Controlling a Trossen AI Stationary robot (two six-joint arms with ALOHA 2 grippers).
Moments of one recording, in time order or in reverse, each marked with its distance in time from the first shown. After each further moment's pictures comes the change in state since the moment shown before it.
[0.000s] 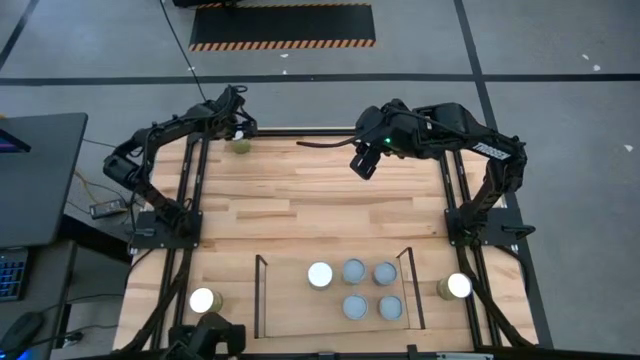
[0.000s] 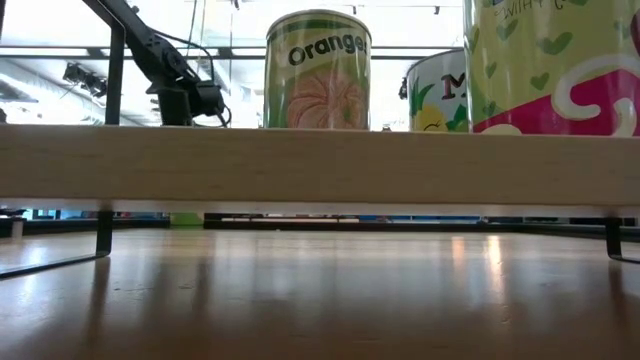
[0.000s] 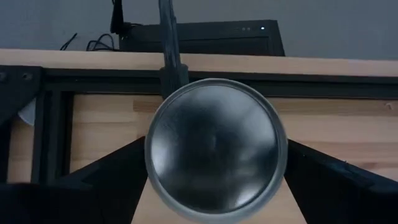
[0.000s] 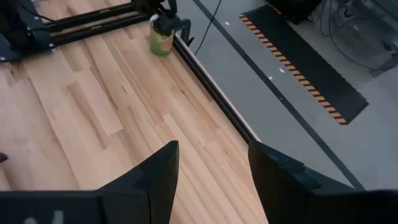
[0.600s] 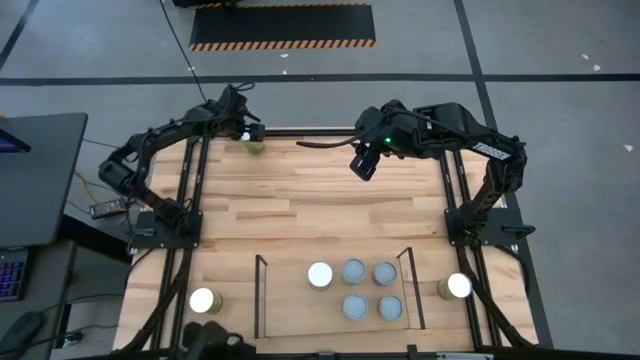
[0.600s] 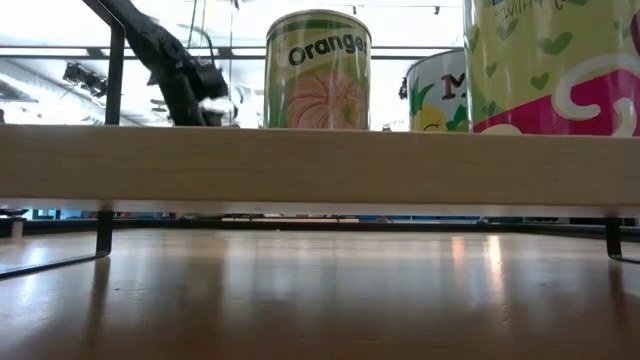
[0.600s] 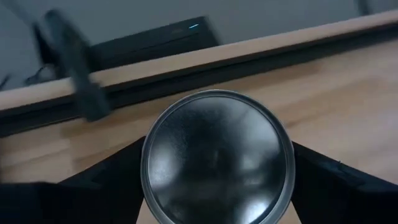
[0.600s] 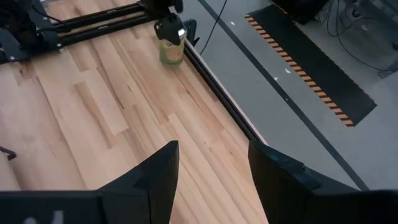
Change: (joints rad) left arm -0.049 -0.057 -0.001 0.059 0.184 0.186; right arm 0.000 0.000 0.000 0.009 -0.024 -0.009
